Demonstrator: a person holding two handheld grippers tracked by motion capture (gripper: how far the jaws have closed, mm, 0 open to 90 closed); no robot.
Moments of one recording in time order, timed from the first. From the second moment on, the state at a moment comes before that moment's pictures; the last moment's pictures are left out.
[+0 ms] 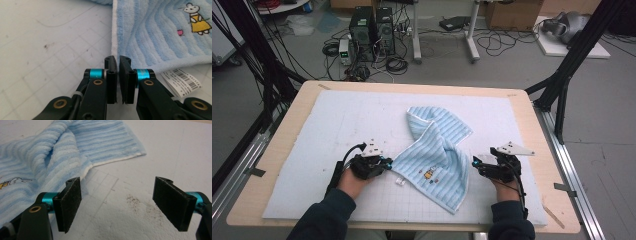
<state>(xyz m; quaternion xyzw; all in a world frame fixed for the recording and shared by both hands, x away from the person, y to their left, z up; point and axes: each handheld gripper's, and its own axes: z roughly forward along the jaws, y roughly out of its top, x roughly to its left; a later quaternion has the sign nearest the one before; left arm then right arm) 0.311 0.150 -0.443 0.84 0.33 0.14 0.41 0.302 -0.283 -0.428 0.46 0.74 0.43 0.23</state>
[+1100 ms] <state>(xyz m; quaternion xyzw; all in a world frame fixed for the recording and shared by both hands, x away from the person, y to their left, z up) 0.277 0.202 -0.434 0.76 0.39 0.15 0.49 0.310 -0.266 -0.422 0.45 0.74 0.44 0.23</state>
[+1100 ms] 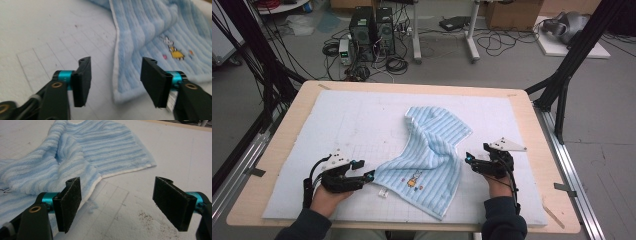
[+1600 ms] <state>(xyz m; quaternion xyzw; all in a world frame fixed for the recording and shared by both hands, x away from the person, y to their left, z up) 0.312 0.183 -0.411 0.75 0.37 0.17 0.53 0.306 -0.275 -0.424 0.46 0.74 0.44 0.23</state>
